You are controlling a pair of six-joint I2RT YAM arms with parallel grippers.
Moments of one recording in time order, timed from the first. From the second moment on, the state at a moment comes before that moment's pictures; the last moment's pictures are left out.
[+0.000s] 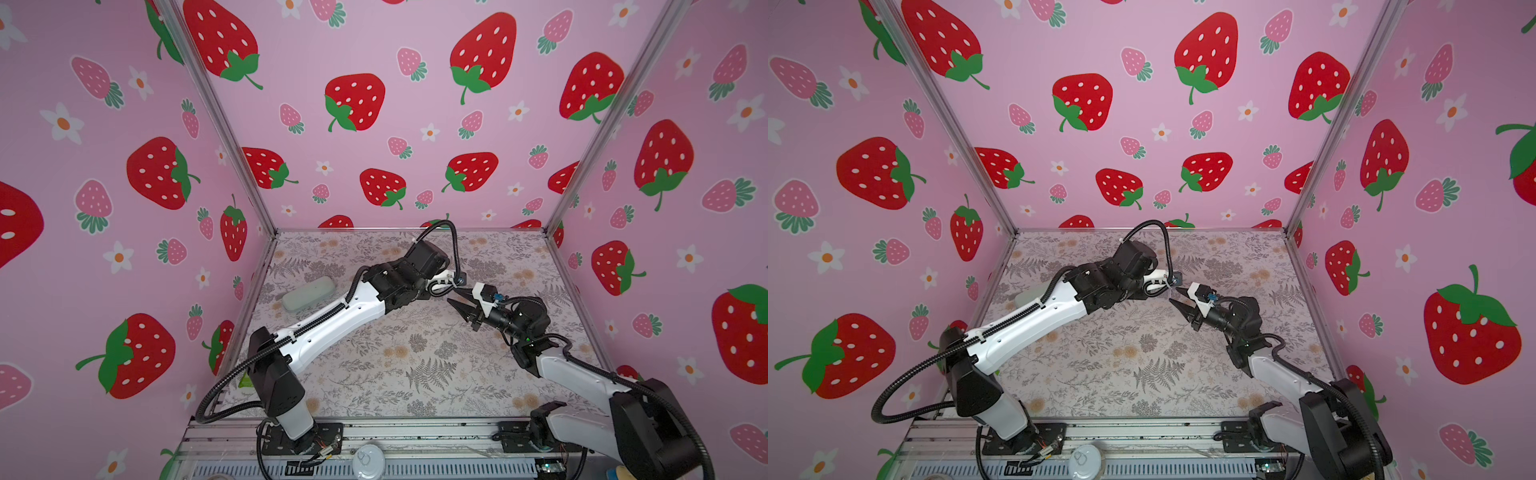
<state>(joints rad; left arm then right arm) -0.88 1.70 1.67 -0.76 -0.42 0.93 0.47 1.14 0.38 0.82 -0.63 -0.16</state>
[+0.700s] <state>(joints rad) -0.99 2.03 1.98 -1.08 -0.44 0.38 0.44 0.72 0.22 0.65 0.25 -0.24</state>
